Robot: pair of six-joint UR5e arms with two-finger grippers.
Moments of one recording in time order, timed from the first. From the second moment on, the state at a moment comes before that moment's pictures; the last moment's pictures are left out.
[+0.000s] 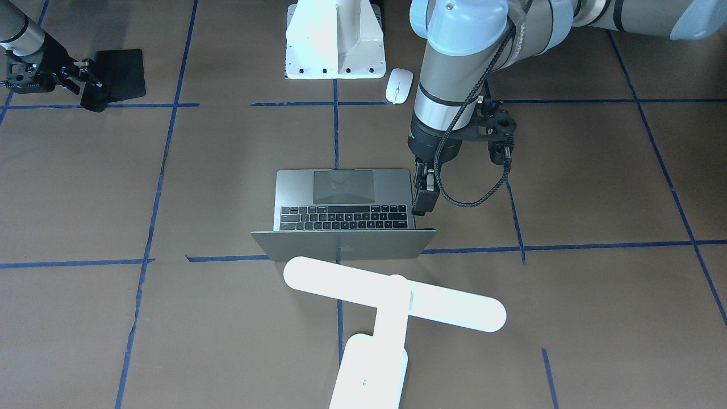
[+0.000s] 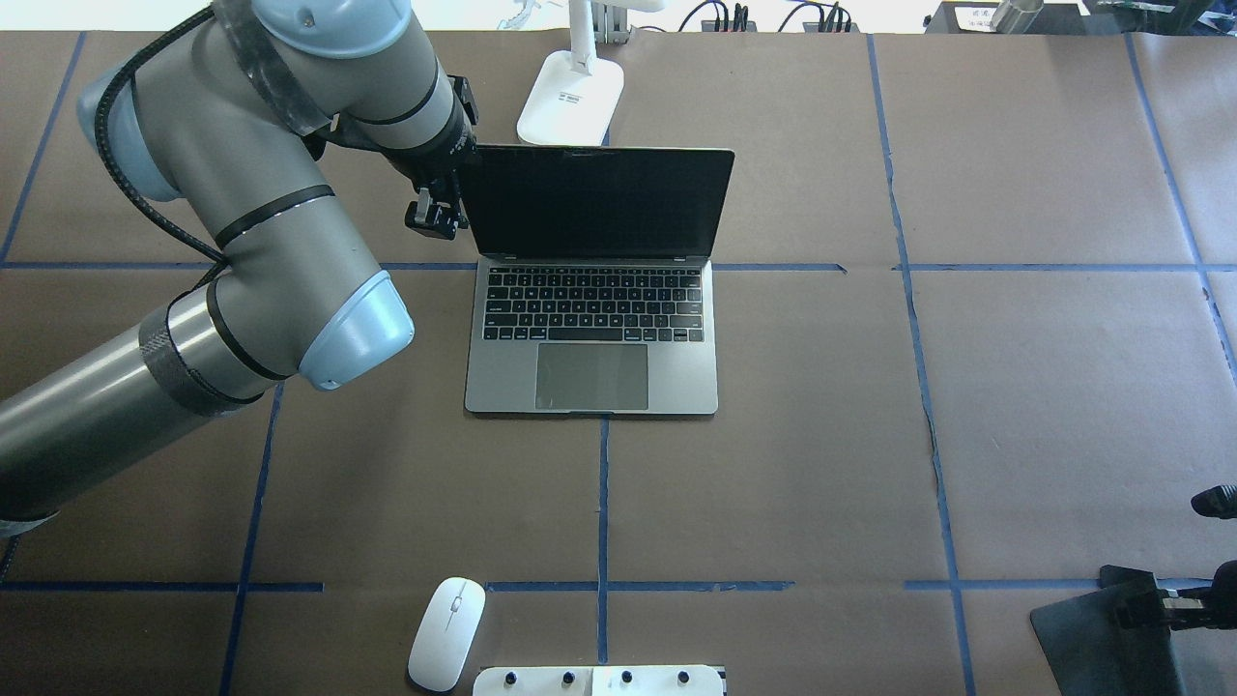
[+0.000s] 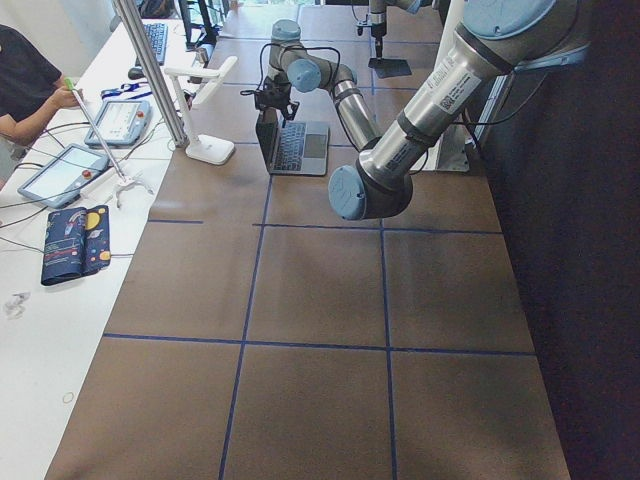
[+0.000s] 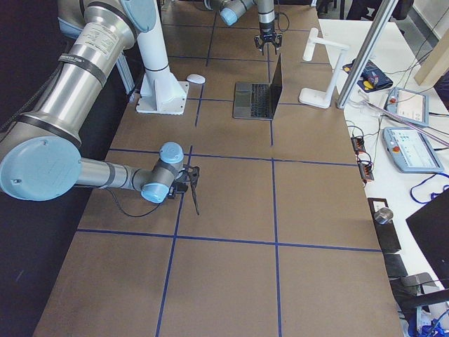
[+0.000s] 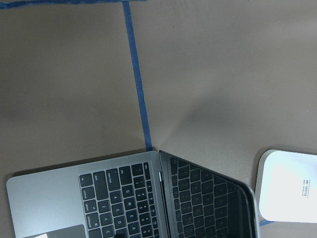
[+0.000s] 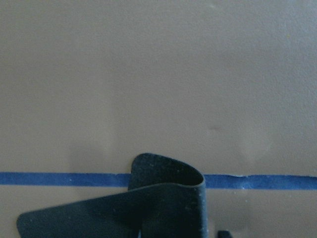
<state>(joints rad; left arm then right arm) -0.78 -2.36 -1.70 -1.46 -1.91 -2.44 0.39 -2.16 1.85 -0.46 2.00 1.35</state>
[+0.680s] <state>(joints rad) -0.78 -2.36 -1.69 -1.46 -1.91 -2.42 0.40 -2.13 1.94 -0.46 2.00 1.34</state>
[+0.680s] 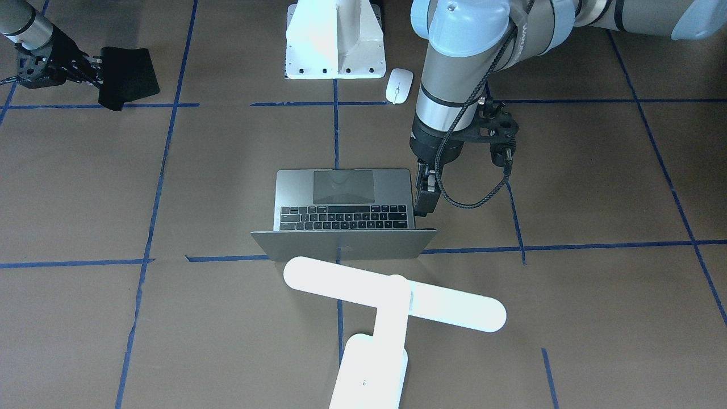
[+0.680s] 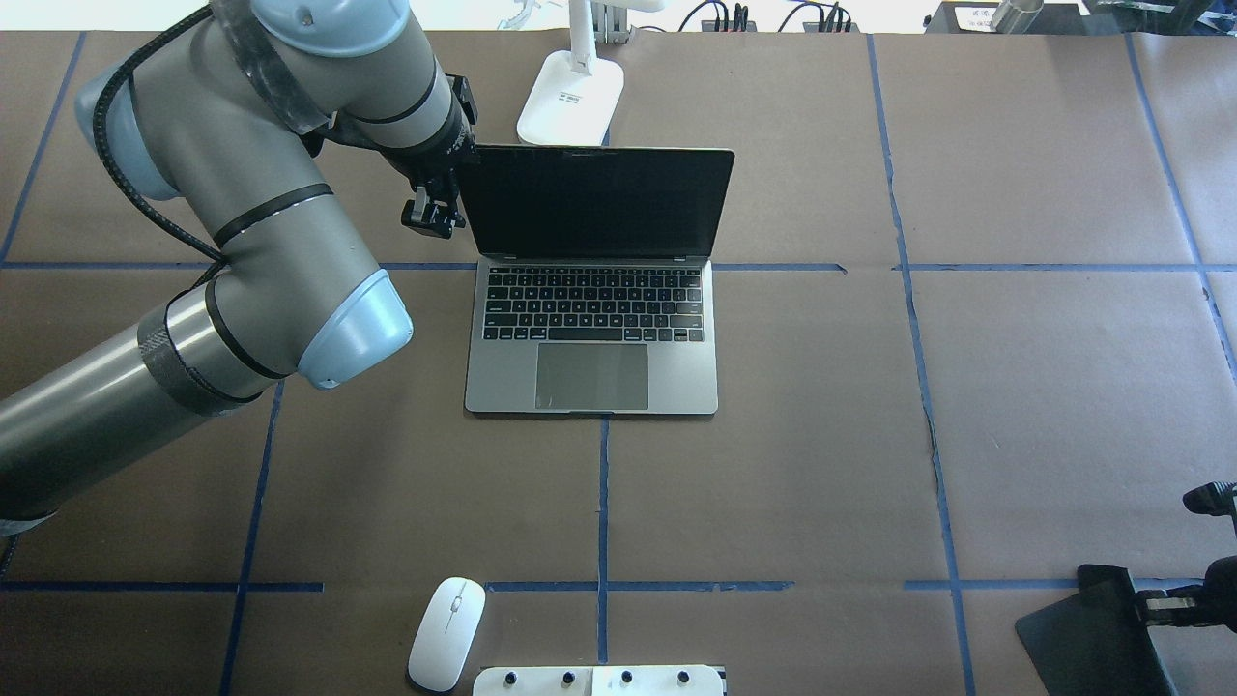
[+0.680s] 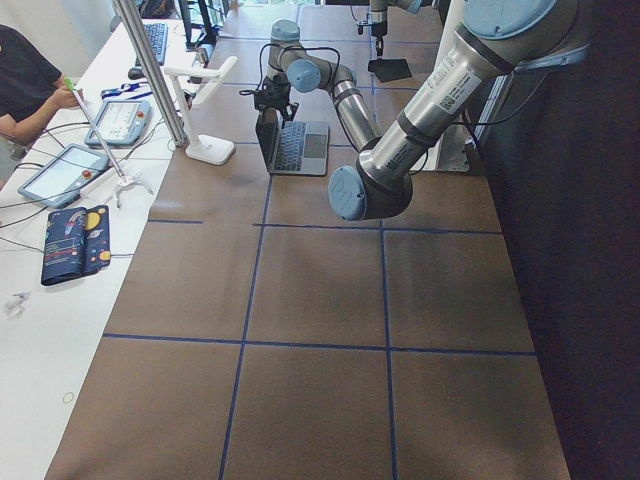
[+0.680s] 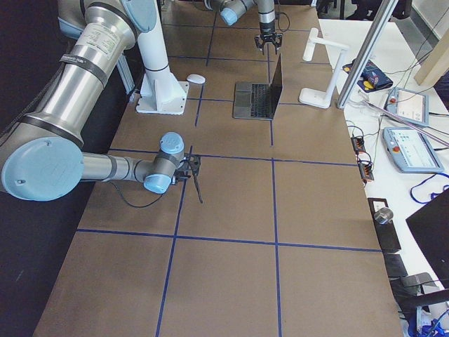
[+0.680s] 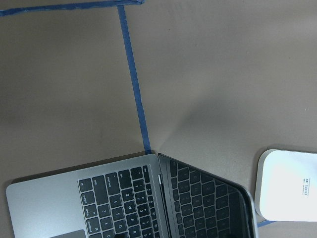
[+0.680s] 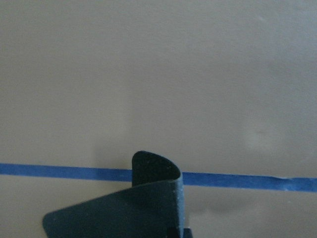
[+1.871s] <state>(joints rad) -0.80 -2.31 -1.77 -1.45 -1.91 -2.42 0.79 -1.29 1.52 -0.81 2.14 1.33</state>
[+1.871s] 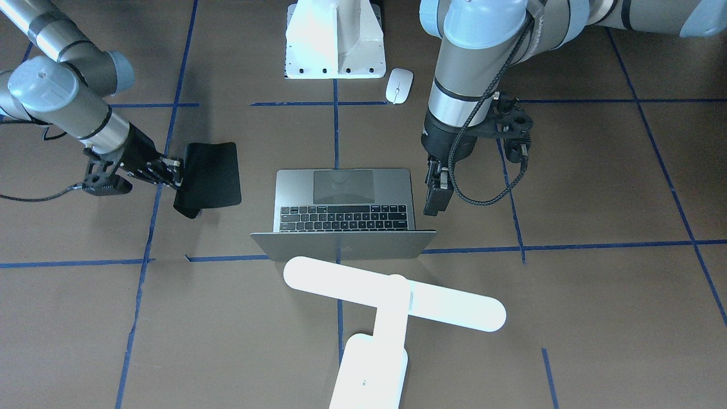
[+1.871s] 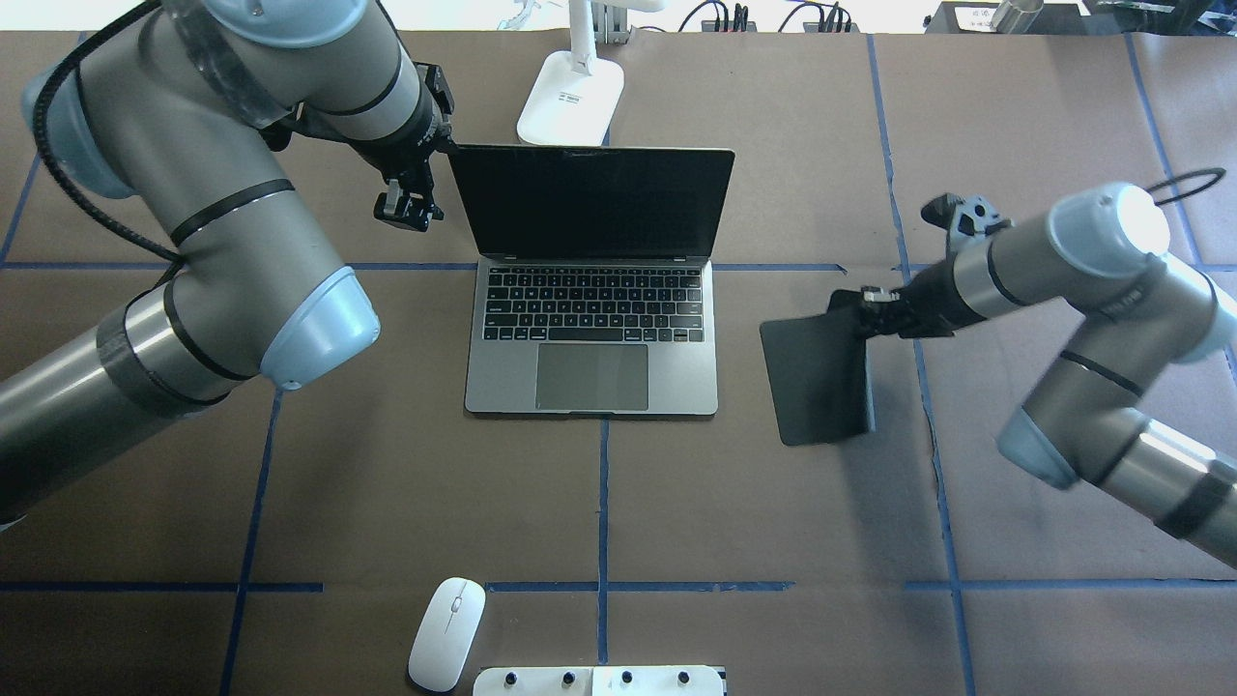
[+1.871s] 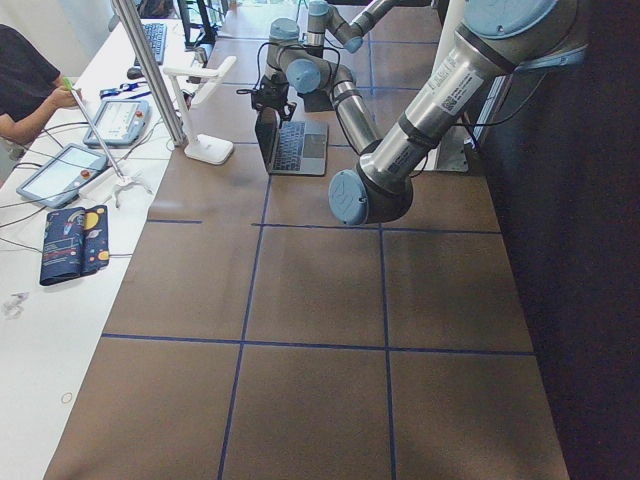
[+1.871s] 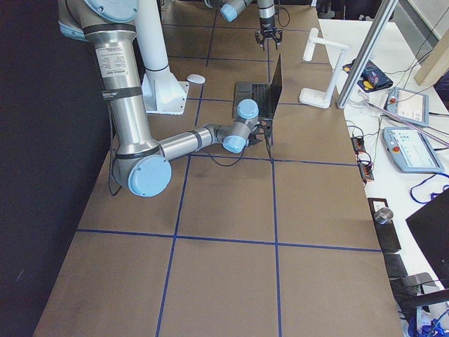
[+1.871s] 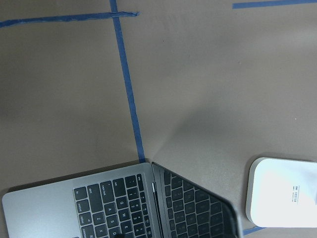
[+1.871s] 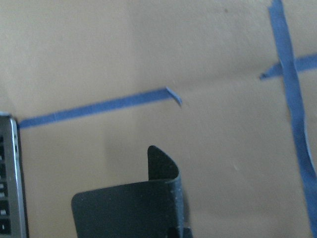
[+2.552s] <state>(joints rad) -0.80 -2.27 -1.83 -1.45 -1.91 -2.42 0.86 -1.12 1.33 -0.81 2.14 1.34</state>
